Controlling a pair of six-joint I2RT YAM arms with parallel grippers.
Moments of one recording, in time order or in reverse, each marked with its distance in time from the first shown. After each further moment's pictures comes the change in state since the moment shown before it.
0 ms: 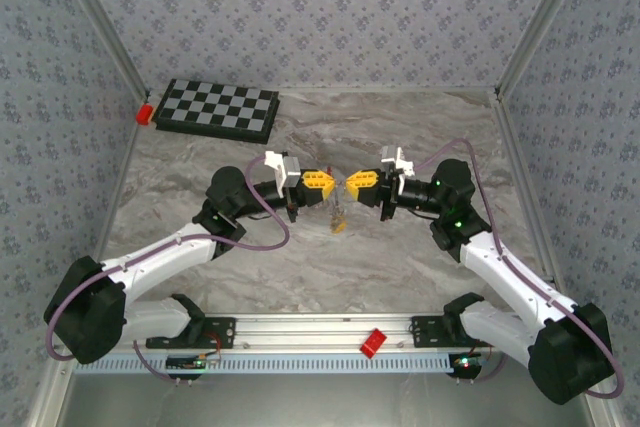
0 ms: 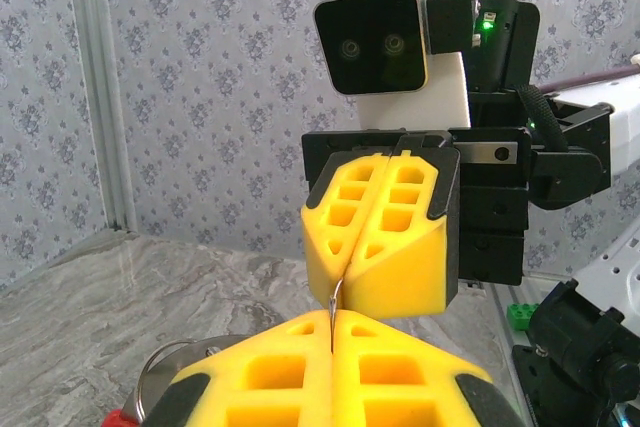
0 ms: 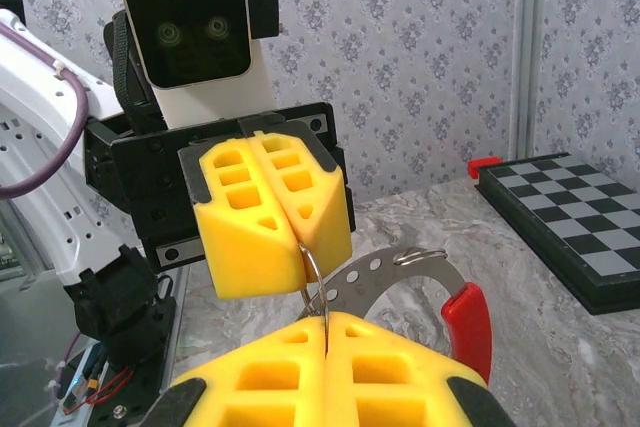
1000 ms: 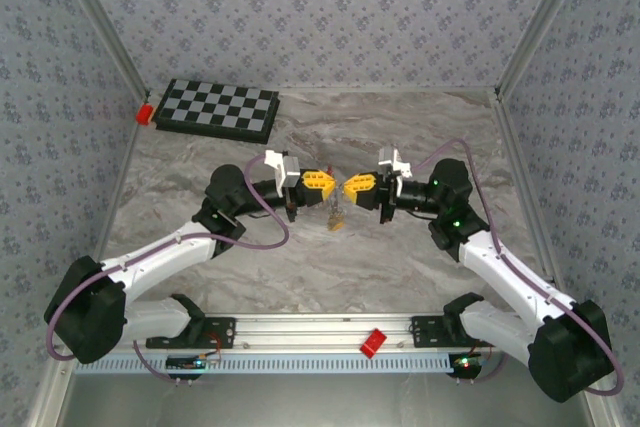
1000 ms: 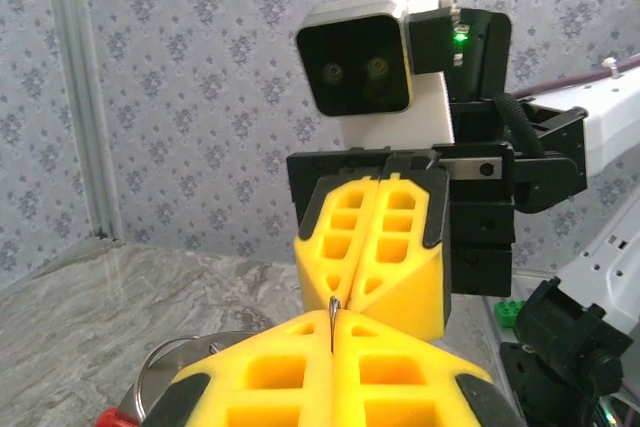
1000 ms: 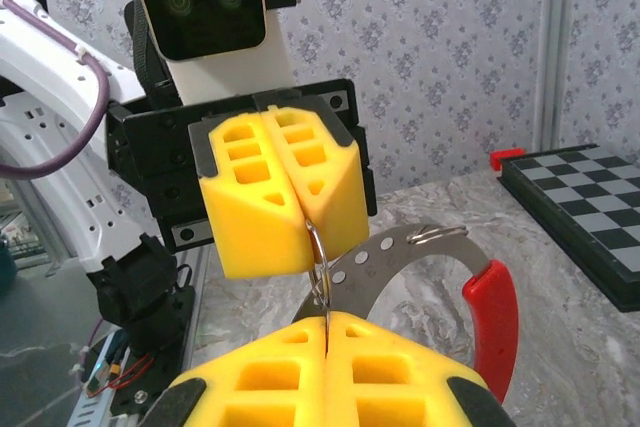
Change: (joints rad) left arm 0.006 0.004 0.016 0.000 0.048 -0.001; right arm 0.014 0.013 0.000 -0.008 -0.040 -0.003
